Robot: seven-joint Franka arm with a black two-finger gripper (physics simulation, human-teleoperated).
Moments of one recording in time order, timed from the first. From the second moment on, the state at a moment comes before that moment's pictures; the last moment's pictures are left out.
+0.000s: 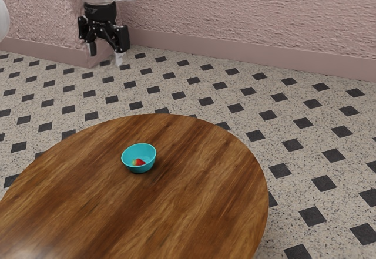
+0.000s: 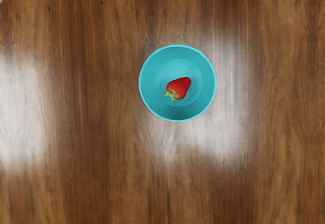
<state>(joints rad) -0.04 0.26 0.05 -1.15 0.09 1.31 0.08</state>
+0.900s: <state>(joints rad) 0.01 0.75 0.01 -1.18 -0.05 1.89 0.26</state>
